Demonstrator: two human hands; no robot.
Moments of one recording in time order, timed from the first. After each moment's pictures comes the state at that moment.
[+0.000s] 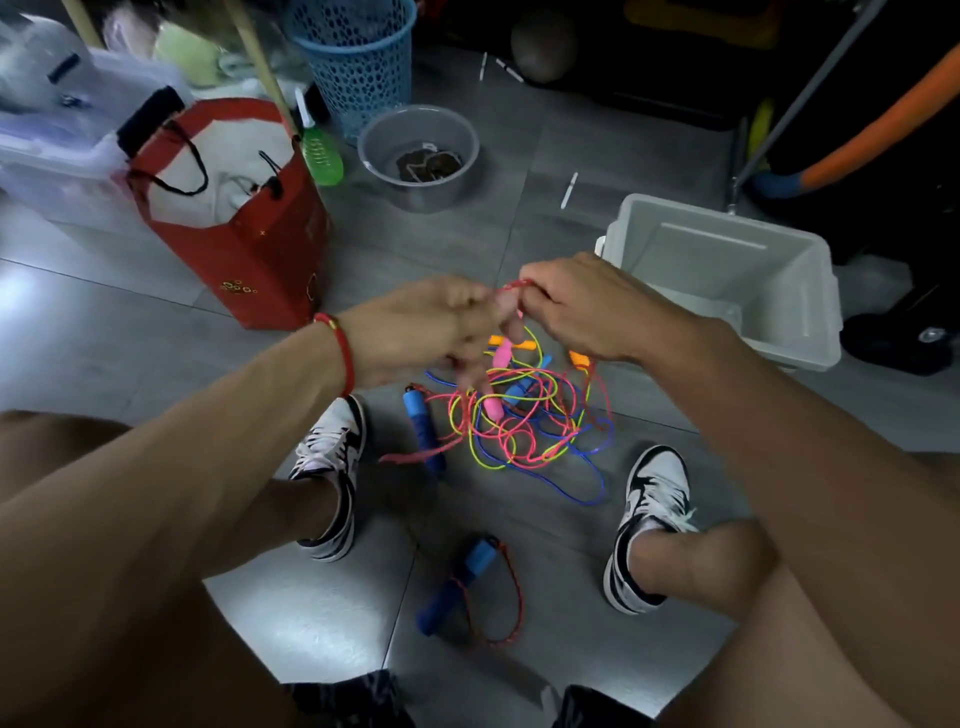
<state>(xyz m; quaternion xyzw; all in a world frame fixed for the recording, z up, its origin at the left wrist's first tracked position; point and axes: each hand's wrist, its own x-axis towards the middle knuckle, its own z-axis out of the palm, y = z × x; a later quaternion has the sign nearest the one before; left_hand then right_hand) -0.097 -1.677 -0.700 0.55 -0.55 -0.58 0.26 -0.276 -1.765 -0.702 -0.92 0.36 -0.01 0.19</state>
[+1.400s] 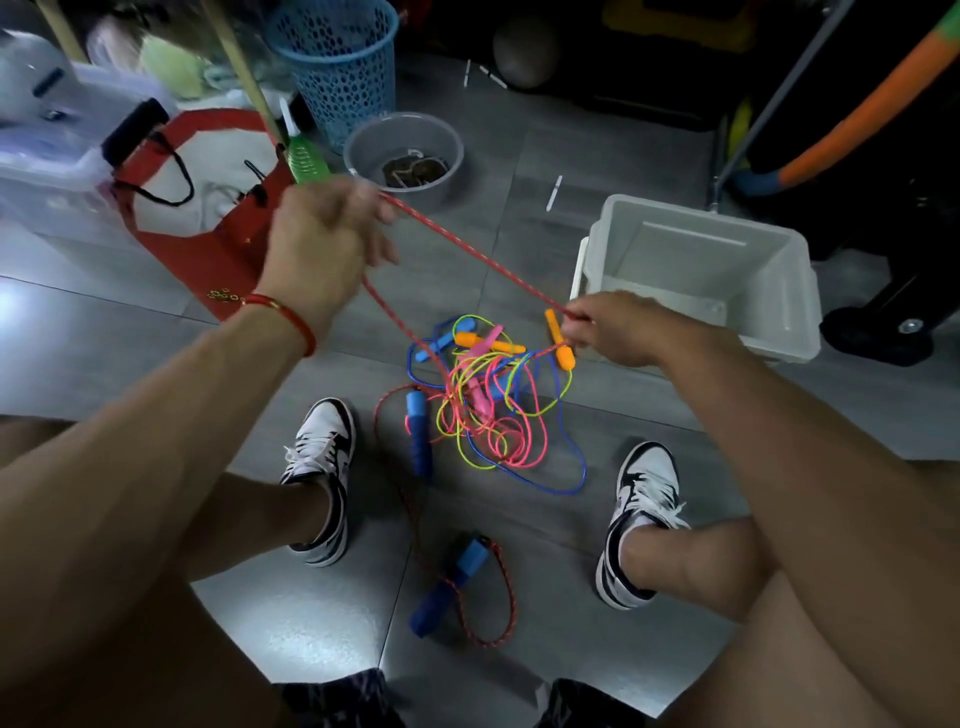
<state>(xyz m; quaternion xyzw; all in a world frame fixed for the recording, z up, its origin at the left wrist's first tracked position) -0.060 -1.695 -0.691 0.68 -0.50 -0.24 0.49 -0.334 -1.795 -0.748 -0.84 0.49 0.12 0.21</state>
